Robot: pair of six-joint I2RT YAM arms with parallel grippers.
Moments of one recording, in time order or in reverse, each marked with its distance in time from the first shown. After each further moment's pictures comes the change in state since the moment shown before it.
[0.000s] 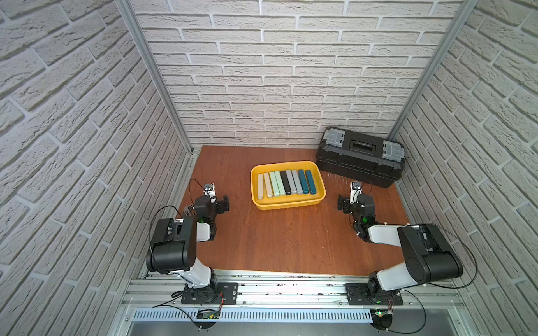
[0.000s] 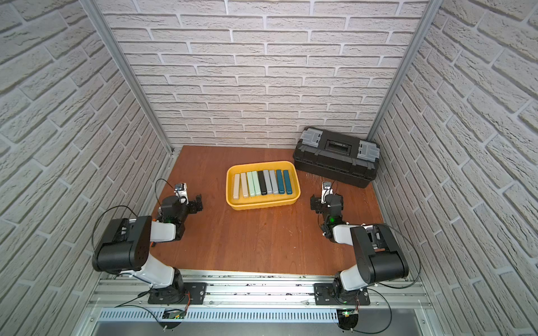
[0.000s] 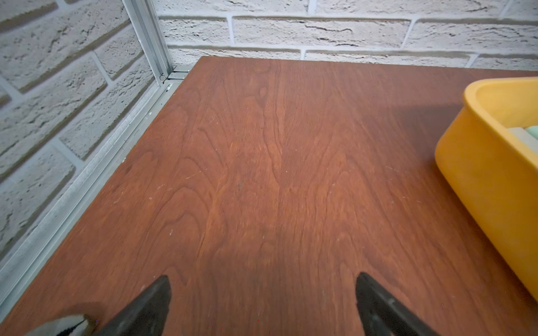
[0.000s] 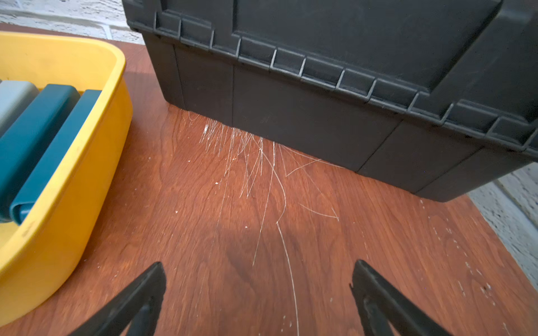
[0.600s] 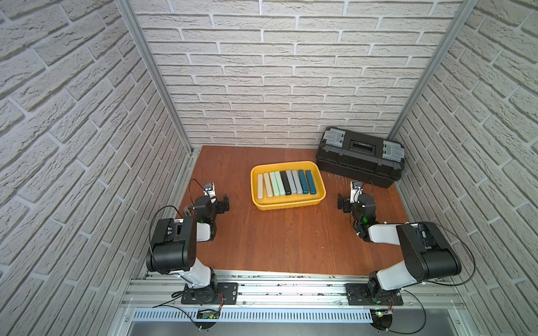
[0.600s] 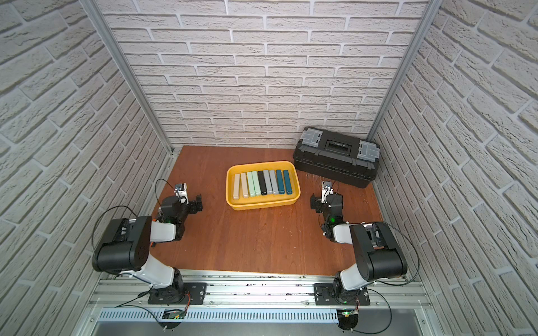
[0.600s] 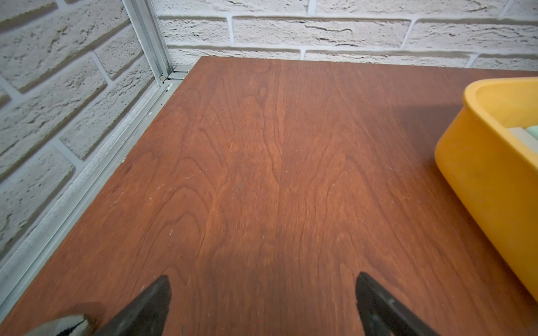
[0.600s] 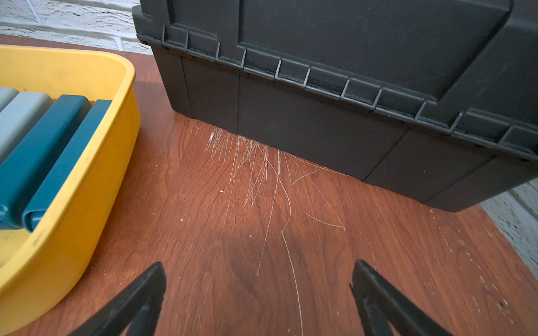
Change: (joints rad) left arm 0.000 0.000 0.000 0.000 0.000 0.000; right arm -0.006 0.014 0.000 0.032 -0.029 0.000
